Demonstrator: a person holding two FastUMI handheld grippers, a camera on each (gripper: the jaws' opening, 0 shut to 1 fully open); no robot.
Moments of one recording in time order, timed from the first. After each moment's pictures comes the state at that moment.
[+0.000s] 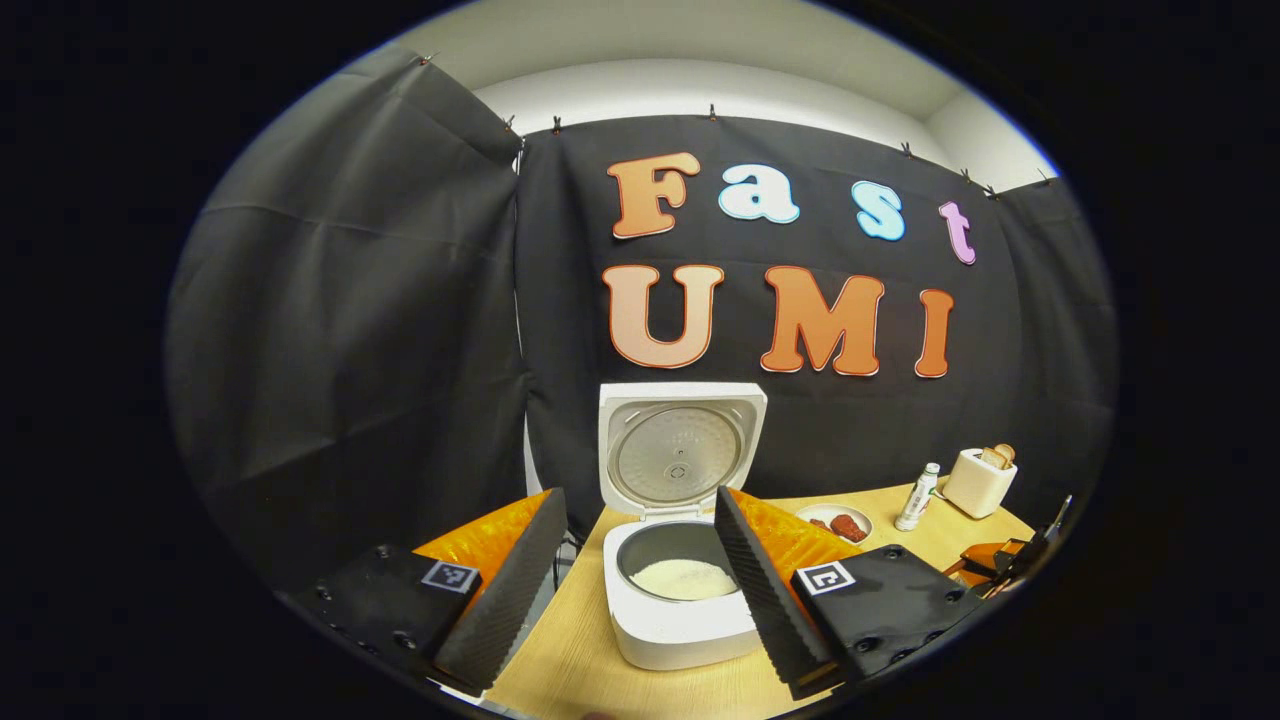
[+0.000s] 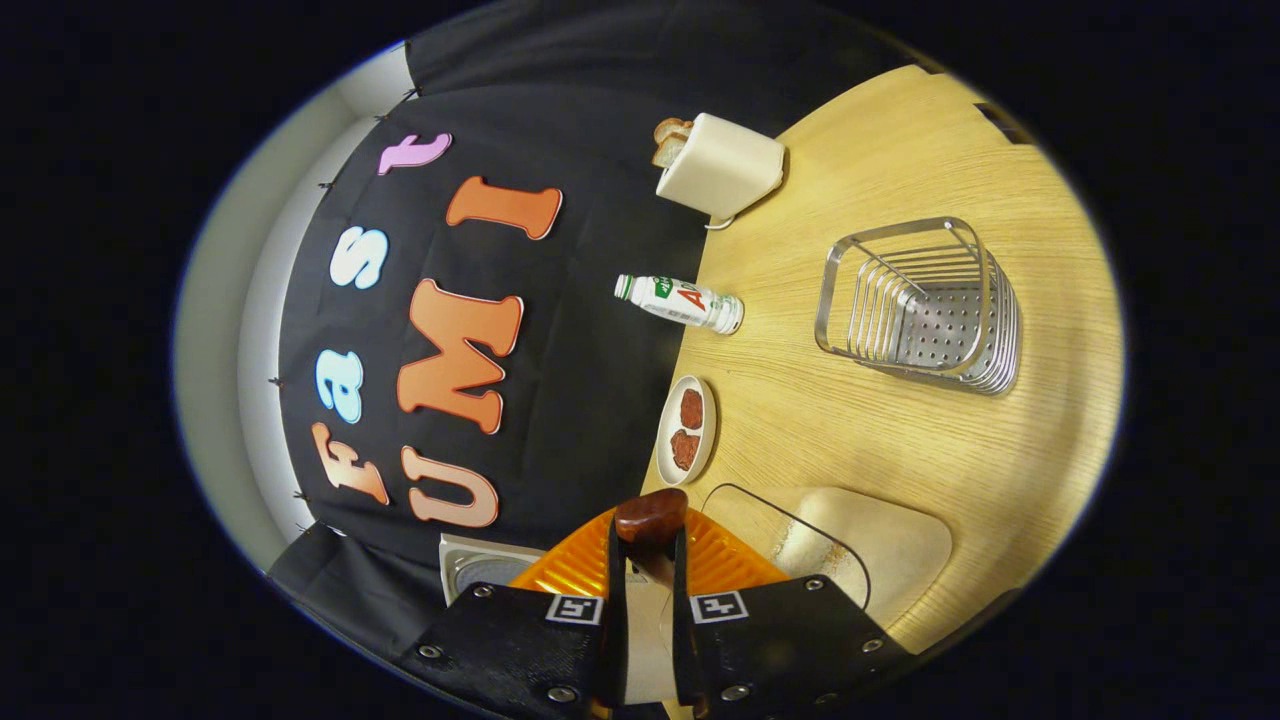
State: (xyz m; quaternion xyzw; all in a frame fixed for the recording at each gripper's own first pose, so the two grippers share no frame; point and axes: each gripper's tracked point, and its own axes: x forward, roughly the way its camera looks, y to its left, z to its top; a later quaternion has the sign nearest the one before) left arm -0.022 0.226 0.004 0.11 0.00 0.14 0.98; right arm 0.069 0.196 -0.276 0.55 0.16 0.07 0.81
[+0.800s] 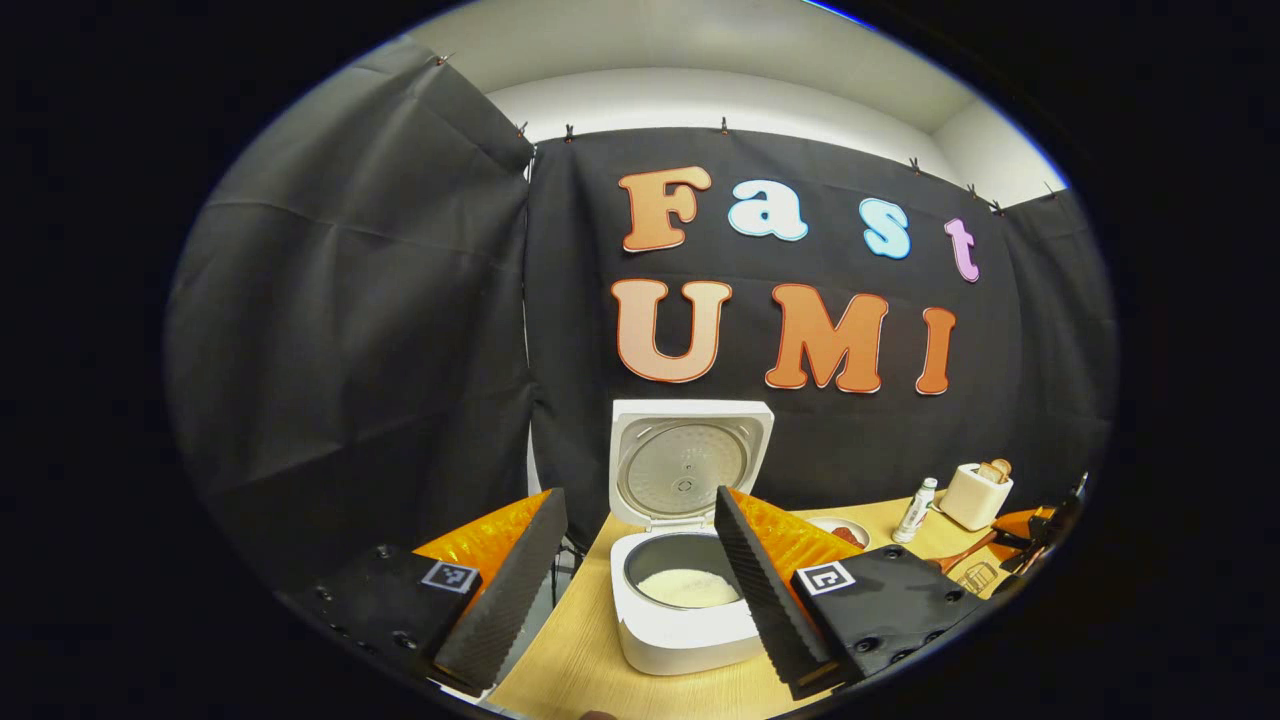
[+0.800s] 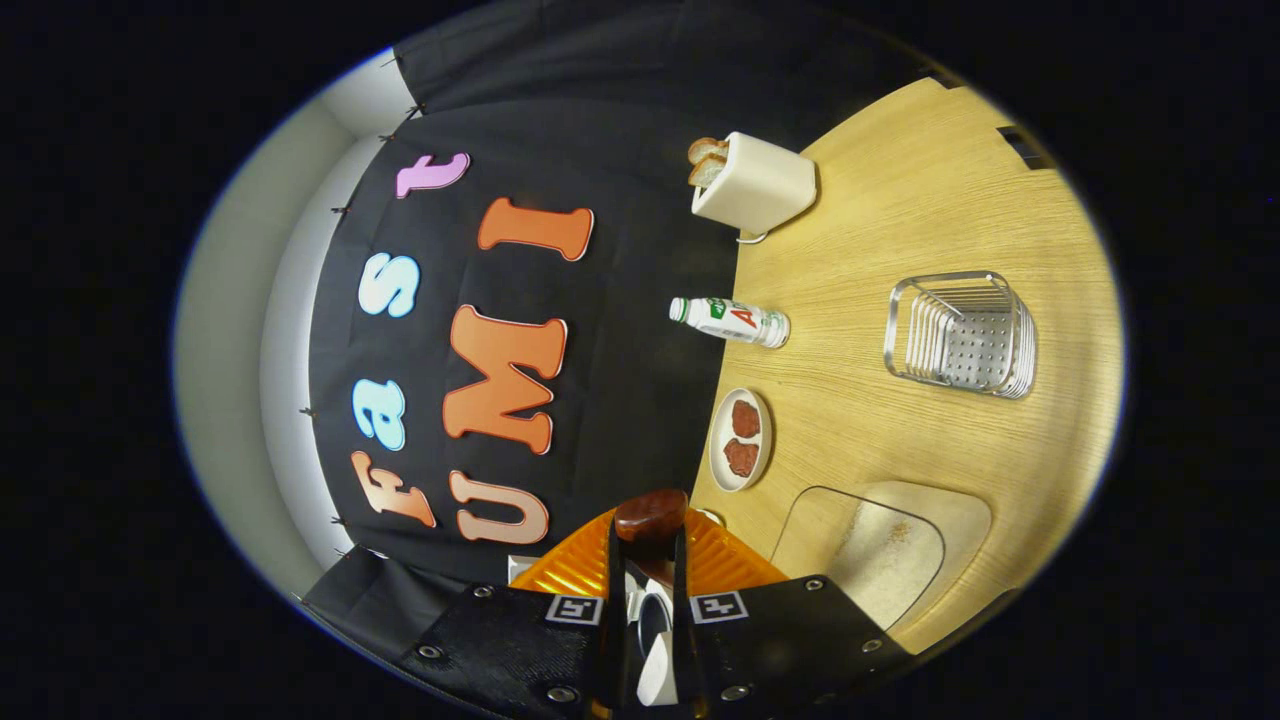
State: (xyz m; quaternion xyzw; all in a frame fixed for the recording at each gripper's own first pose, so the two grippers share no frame) left arm -0.035 0.239 0.020 0.09 -0.02 0.13 0.99; right arm 0.059 0.198 -0.190 0.59 0.13 0.09 0.79
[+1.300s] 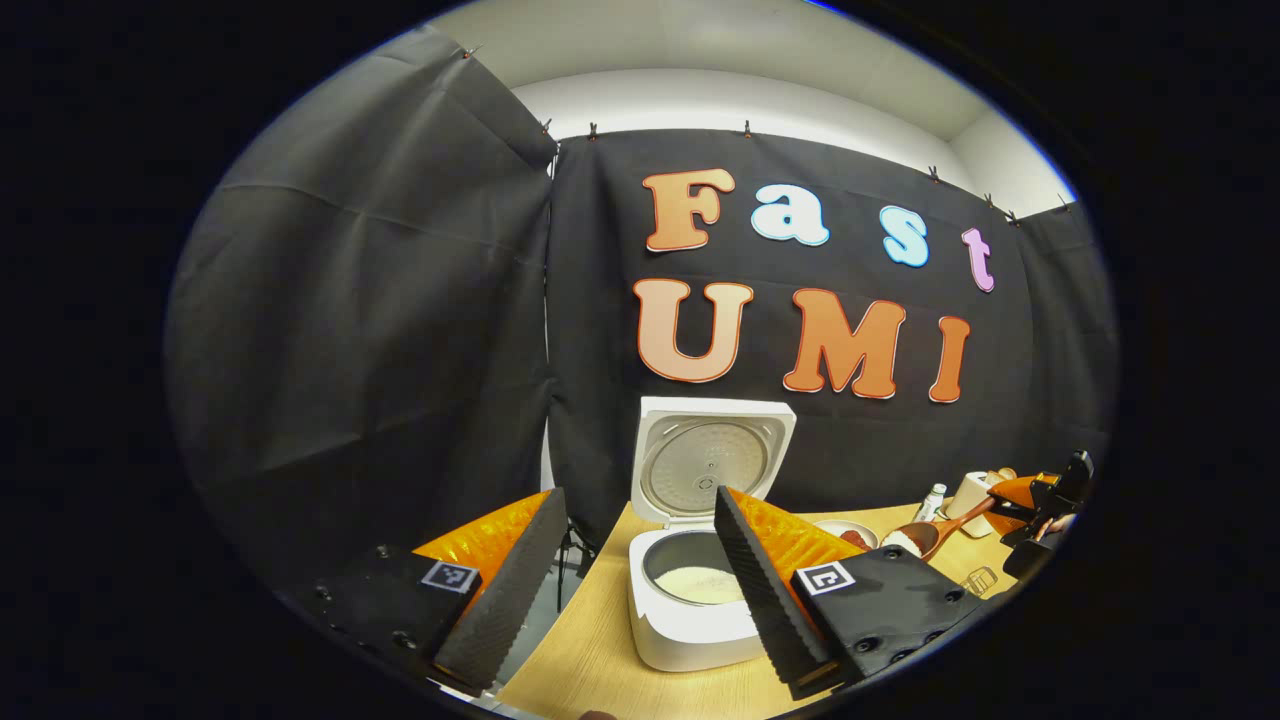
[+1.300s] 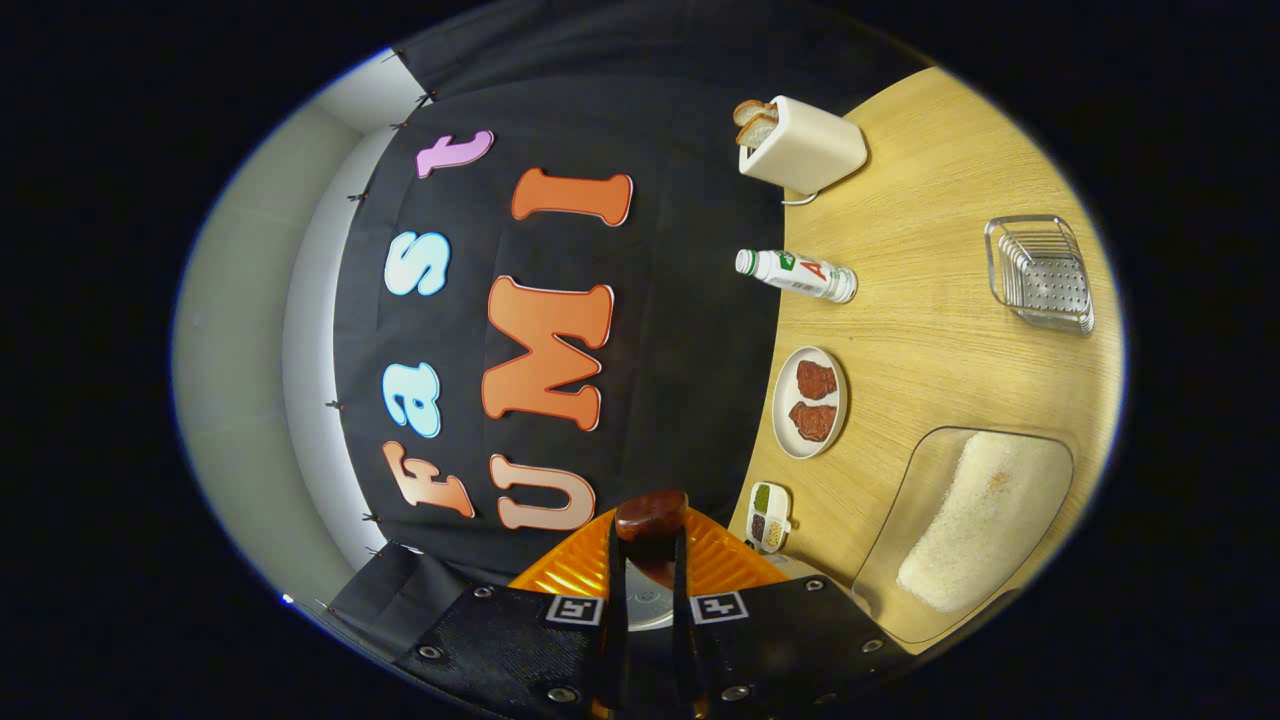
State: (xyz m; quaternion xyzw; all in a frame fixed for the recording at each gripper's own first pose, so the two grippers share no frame) left arm -0.051 0.269 0.019 0.08 -0.02 0.16 0.98; right arm 0.077 0.278 -0.137 0.60 0.14 0.15 0.77
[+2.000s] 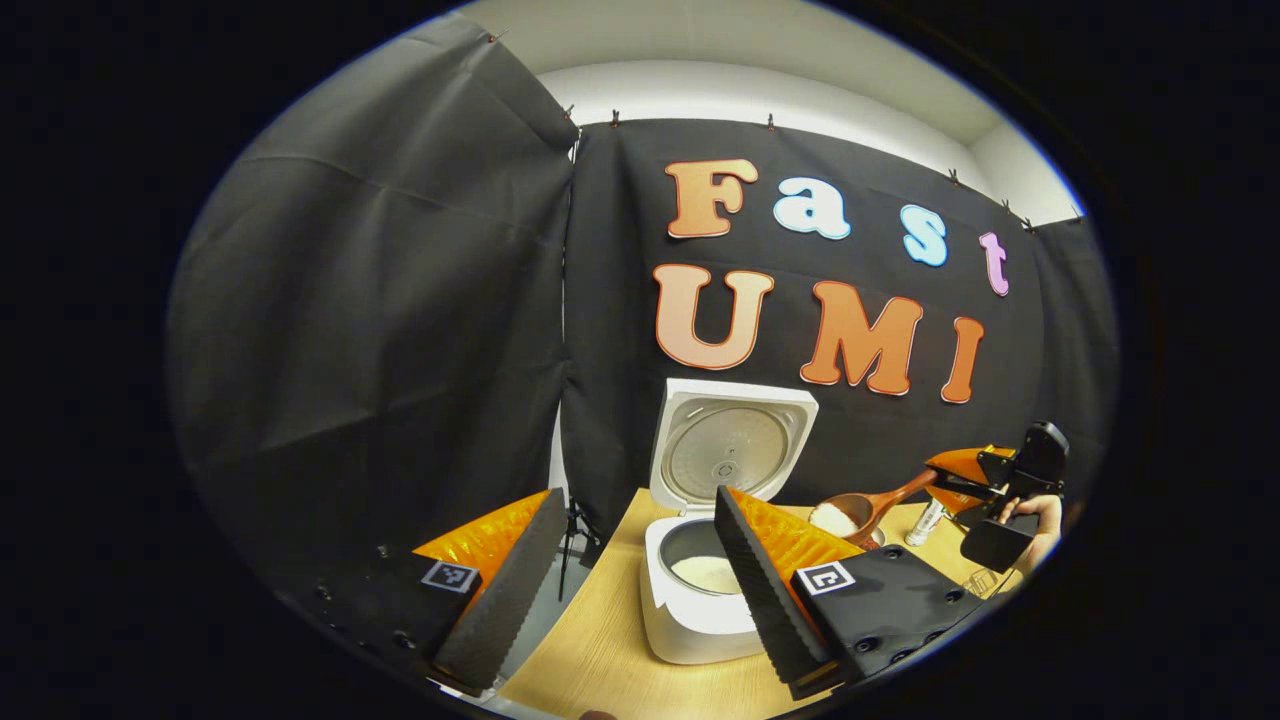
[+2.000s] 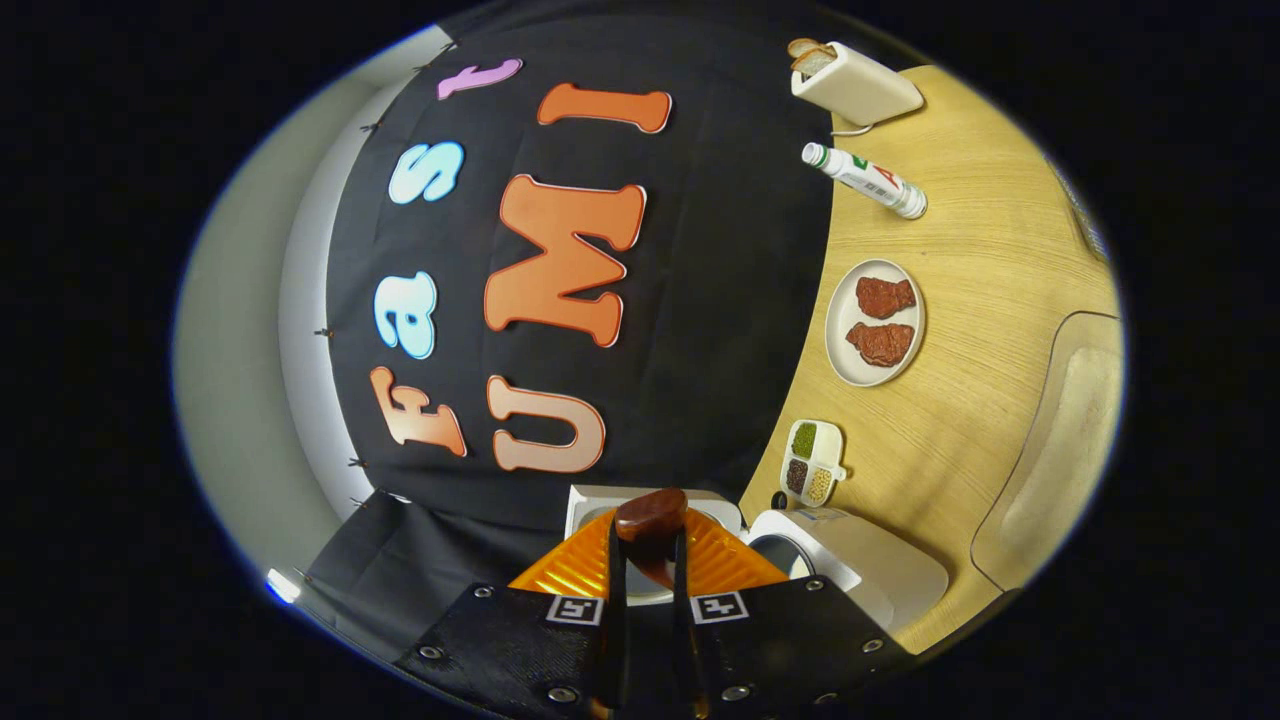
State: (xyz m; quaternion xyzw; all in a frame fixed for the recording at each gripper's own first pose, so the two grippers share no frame) left arm -0.048 0.295 0.003 0.06 0.00 0.17 0.98; right arm 0.106 0.414 -0.125 0.55 0.19 0.21 0.78
